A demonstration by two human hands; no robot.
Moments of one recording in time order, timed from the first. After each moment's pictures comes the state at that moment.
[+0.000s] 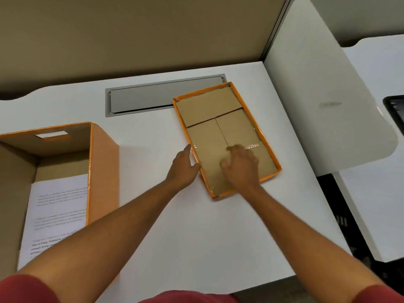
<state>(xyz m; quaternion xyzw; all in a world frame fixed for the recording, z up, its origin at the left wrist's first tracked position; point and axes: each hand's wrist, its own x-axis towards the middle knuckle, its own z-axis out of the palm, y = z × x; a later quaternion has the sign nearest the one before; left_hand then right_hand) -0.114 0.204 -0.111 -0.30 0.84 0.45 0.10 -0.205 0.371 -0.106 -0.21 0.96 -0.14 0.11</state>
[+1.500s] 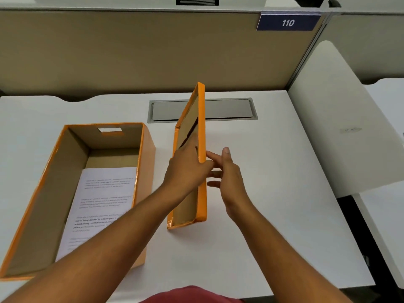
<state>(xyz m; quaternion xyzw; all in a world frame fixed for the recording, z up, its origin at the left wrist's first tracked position) -0.030 0.200 0.029 -0.32 0.85 0.41 -0.08 -0.080 0.304 0.000 -0.06 0.73 -0.59 0.33</state>
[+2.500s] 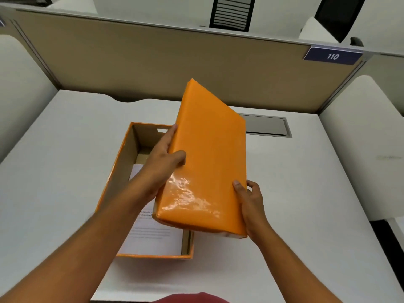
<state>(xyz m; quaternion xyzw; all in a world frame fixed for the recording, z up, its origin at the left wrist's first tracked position) 0.136 0.051 0.066 -0.35 0.69 0.63 -0.13 0.004 0.266 -0.039 0.00 0.76 -0.57 0.32</state>
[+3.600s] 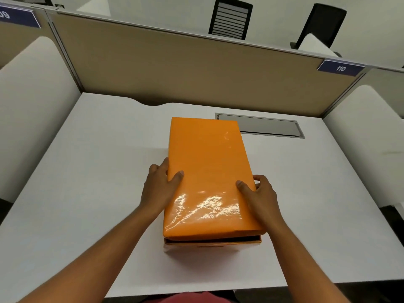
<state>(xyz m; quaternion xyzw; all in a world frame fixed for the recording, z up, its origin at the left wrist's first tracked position) 0.282 -0.059 -0.032 -0.41 0.81 0.41 -0.11 0.121 0.171 -0.014 -0.10 0.89 -0.41 0.17</state>
